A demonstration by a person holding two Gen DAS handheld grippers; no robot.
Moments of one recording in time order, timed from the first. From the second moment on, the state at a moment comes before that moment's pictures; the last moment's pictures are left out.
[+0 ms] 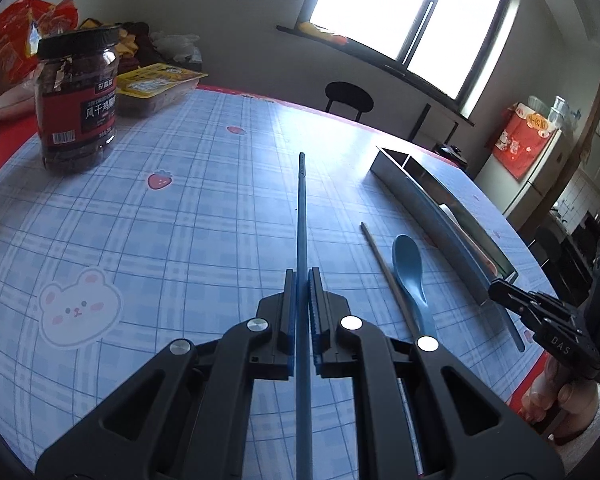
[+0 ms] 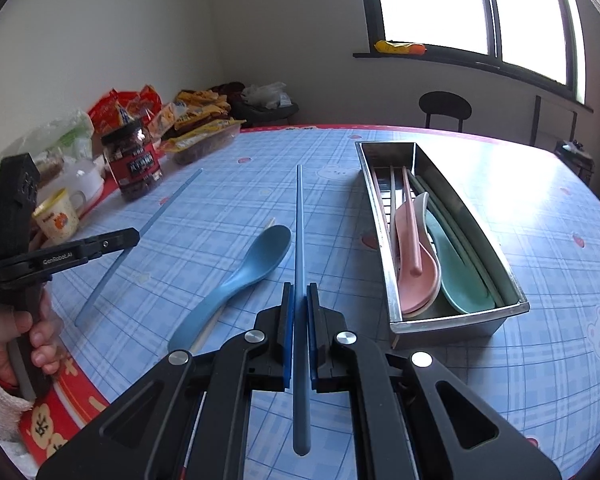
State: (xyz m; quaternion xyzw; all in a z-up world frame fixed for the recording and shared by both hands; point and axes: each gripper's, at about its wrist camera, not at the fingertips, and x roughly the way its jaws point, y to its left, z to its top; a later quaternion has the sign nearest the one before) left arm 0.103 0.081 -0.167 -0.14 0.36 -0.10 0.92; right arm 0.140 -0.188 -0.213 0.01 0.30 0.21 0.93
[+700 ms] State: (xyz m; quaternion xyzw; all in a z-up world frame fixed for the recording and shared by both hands) left arm 0.169 -0.025 -0.098 -0.27 0.34 -0.17 0.88; right arm 0.215 -0.298 -0.162 0.14 0.25 0.21 0.93
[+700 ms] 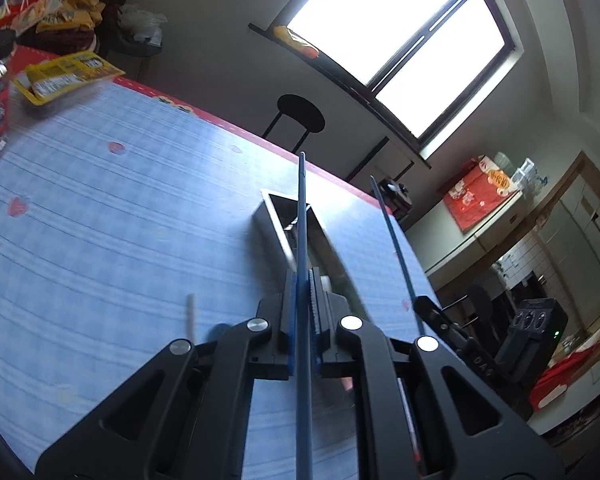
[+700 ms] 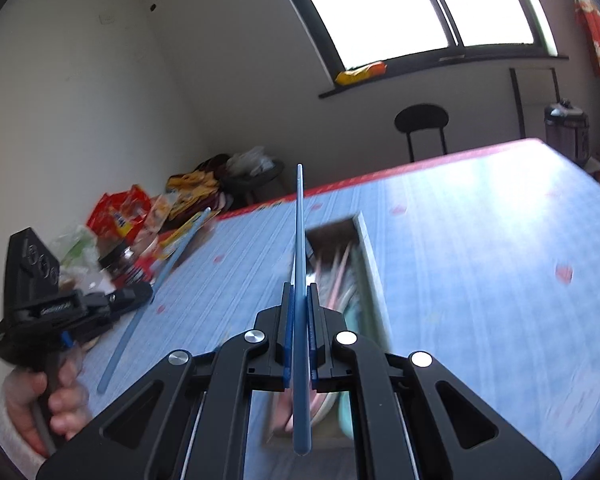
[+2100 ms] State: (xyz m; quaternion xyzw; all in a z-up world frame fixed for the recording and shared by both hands) left arm 0.249 -0.125 -0.169 -0.35 0.40 -0.13 0.84; right arm 0.252 -0.304 -0.215 0.20 0.32 0.20 0.90
